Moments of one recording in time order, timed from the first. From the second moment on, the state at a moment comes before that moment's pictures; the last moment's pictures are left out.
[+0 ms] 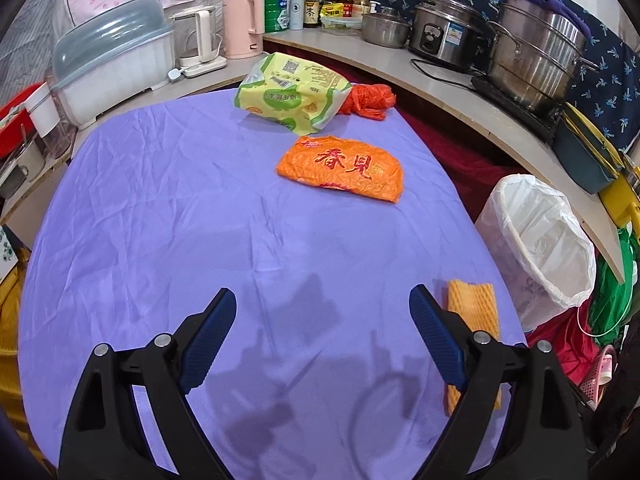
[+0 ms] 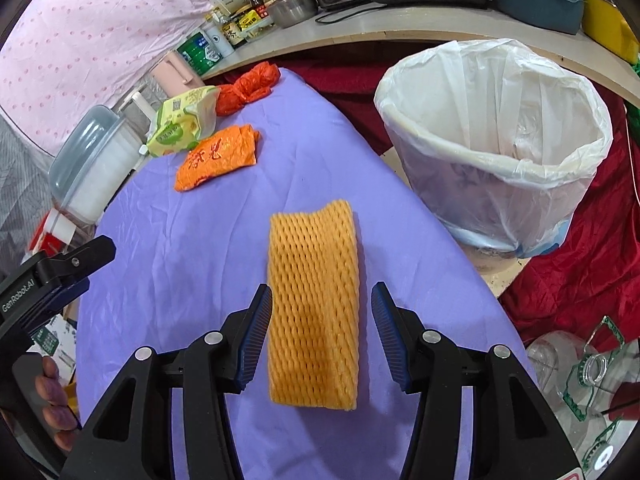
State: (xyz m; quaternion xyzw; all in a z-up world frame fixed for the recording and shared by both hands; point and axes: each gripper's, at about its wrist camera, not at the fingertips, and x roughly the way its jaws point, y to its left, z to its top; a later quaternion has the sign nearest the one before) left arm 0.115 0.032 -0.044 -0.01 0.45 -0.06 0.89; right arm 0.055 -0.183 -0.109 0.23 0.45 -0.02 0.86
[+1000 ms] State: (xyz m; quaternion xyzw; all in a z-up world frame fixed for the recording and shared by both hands) left arm 0.140 0.040 -0.064 -0.03 0.47 -0.05 0.88; right arm 0.087 -0.172 -0.103 0.20 0.44 0.00 0.87
